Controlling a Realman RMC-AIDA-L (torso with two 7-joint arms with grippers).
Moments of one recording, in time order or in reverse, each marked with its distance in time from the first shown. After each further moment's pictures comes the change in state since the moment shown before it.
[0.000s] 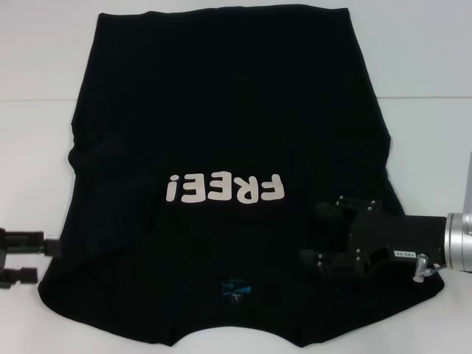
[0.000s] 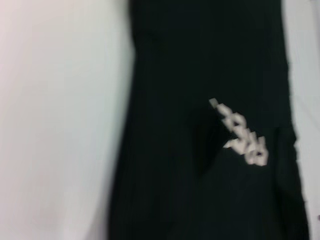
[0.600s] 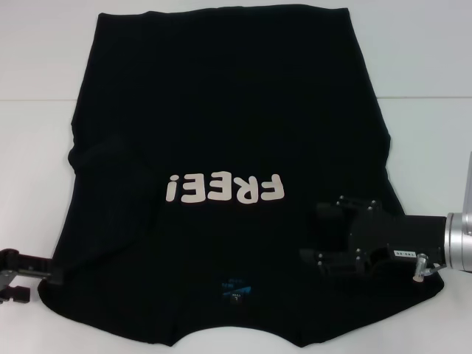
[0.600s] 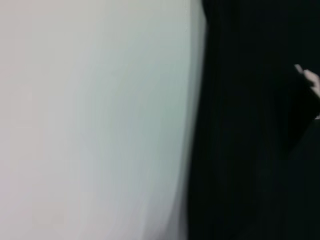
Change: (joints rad) left arm -0.055 -0.032 0.091 0.038 0.187 -0.093 -0.023; right arm 0.000 0.001 0.001 -0.001 -0.002 0.003 0.000
